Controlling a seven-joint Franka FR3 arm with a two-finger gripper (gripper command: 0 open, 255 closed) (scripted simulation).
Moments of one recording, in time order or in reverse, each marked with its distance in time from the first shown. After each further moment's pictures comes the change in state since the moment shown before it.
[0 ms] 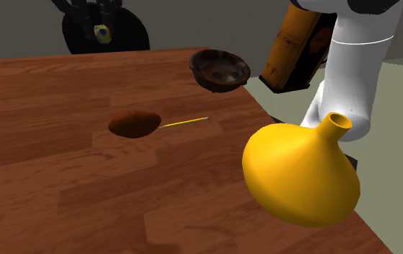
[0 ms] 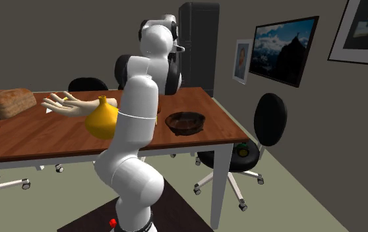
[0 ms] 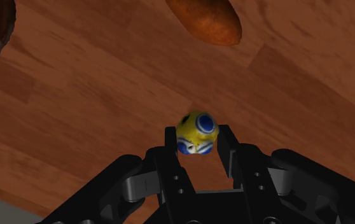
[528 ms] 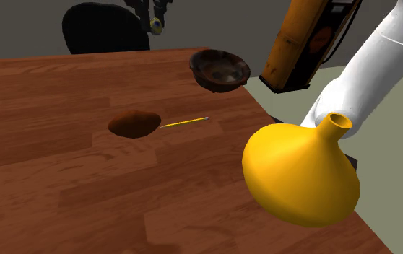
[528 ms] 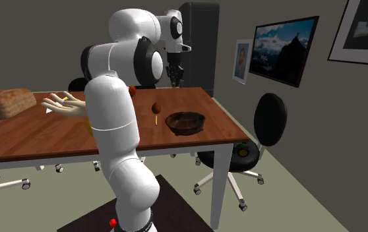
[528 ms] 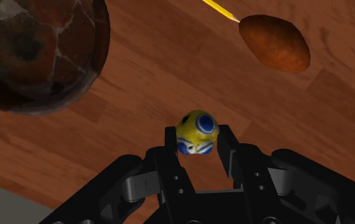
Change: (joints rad) arm -0.232 -0.402 -0.059 -0.446 0.237 0.111 -0.214
